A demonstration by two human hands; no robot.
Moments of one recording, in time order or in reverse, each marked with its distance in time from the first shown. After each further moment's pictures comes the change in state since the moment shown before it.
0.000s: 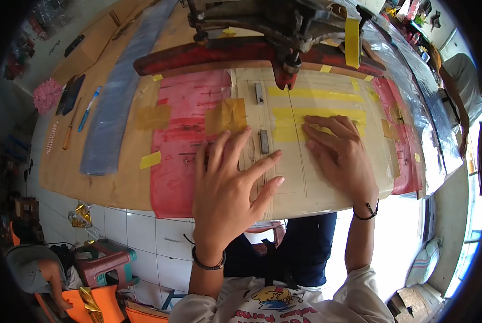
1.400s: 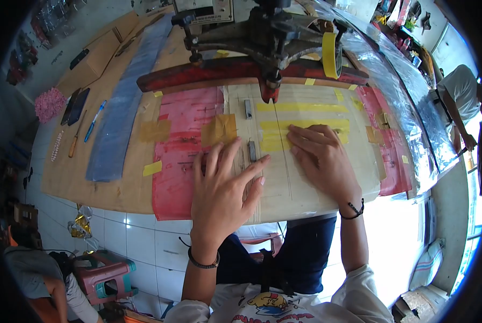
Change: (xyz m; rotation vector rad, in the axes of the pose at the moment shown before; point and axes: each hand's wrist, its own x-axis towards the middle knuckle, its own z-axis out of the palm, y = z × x) left_hand 0.003 0.004 0.001 0.078 0.009 0.024; right_hand 0.001 0.002 0.001 0.019 0.041 -0.031
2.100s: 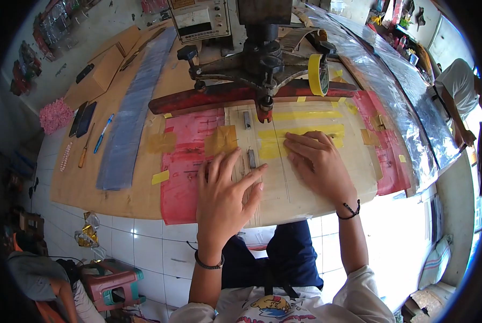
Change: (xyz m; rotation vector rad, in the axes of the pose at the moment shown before) left_hand -0.002 0.001 0.000 -0.034 0.041 -0.002; right_hand -0.002 0.001 -0.001 0.038 0.025 0.005
